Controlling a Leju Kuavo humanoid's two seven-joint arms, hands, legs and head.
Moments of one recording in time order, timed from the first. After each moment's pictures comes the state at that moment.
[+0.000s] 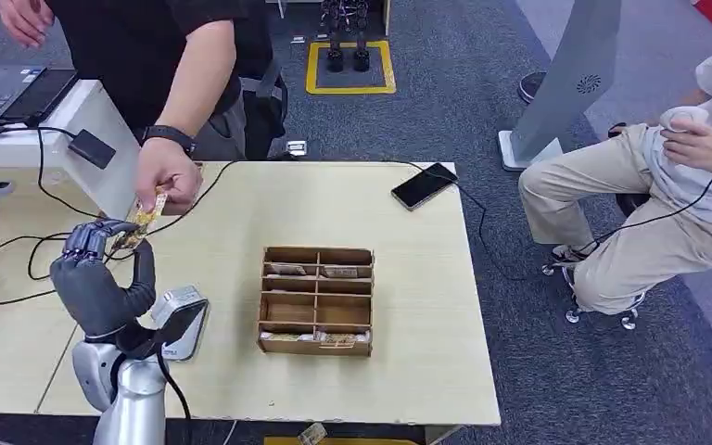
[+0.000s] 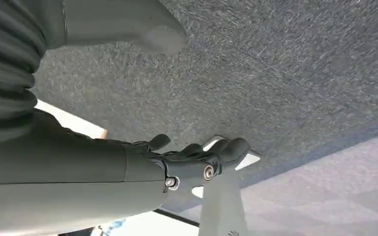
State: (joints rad) left arm -0.18 -0.25 0.19 -1.50 -0.89 0.70 -0.70; right arm -0.10 0.34 -1.54 -0.73 0.99 -0.69 -0.38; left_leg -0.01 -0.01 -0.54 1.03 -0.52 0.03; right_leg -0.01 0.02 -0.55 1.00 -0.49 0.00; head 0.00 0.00
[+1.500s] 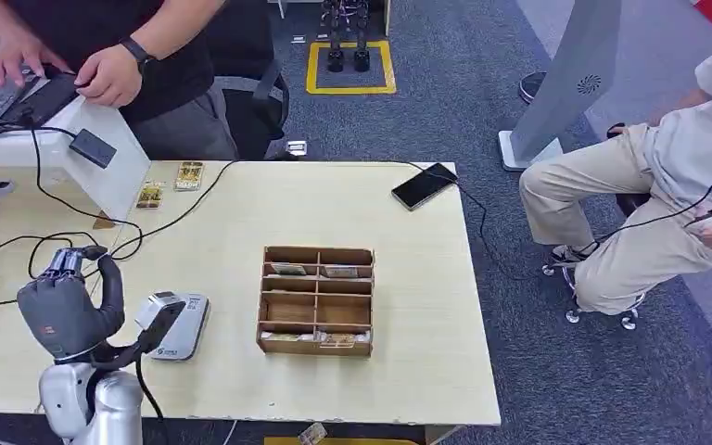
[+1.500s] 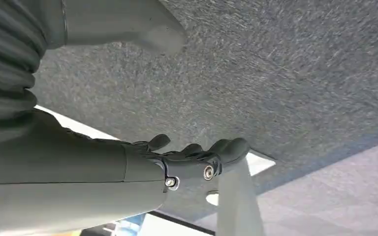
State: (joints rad) left arm -0.15 -0.26 0.41 -1.51 -1.10 0.70 -0.62; right arm -0.10 0.34 -1.54 -0.73 0.93 -0.69 -0.35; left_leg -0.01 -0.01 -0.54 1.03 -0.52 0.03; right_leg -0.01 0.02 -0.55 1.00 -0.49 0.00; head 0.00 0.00
